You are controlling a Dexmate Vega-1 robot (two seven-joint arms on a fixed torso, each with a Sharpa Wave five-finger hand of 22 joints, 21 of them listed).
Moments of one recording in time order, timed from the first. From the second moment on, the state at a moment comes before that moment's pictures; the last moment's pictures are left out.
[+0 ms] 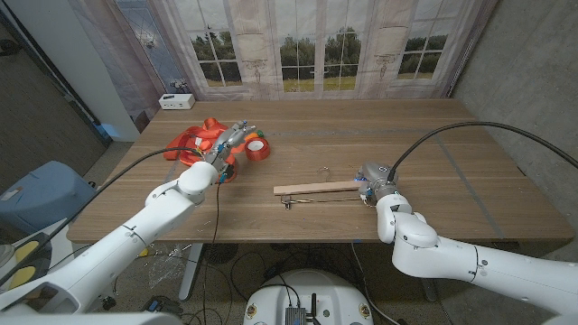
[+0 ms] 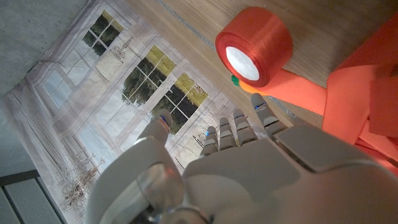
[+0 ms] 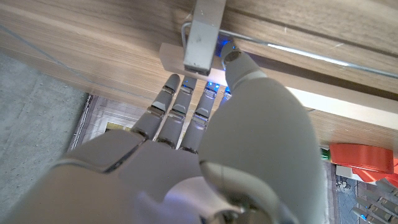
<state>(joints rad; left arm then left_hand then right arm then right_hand) 0.93 0.73 0.44 -1.76 -0.26 0.15 0.30 0.36 0.09 0.56 -0.12 0.18 0.01 -0.03 0.19 0.17 0.04 0.03 0.21 0.19 0.11 0.05 0.20 0.17 -0.03 0.14 0.68 0.17 -0.74 -0.90 -1.14 -2.15 -0.40 -1.20 -0.27 1.24 0.06 0.34 -0.17 0.19 0.97 -0.12 0.32 0.20 0.88 -0.09 0.46 0.28 0.69 -0.03 0.56 0.41 0.46 -0.02 0.38 0.19</state>
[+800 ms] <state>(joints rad) 0.76 0.68 0.63 -1.92 0.02 0.85 0.46 0.51 0.01 0.55 -0.18 0.18 0.15 -0.01 0.21 0.18 0.16 0.02 0.24 0.20 0.27 0.00 0.23 0.18 0.14 0.16 0.69 0.18 -0.97 -0.83 -0.86 -2.10 -0.40 -1.01 -0.50 1.26 0.04 0.33 -0.17 0.18 0.99 -0.11 0.31 0.20 0.88 -0.09 0.52 0.28 0.73 -0.07 0.56 0.48 0.48 -0.03 0.39 0.19</state>
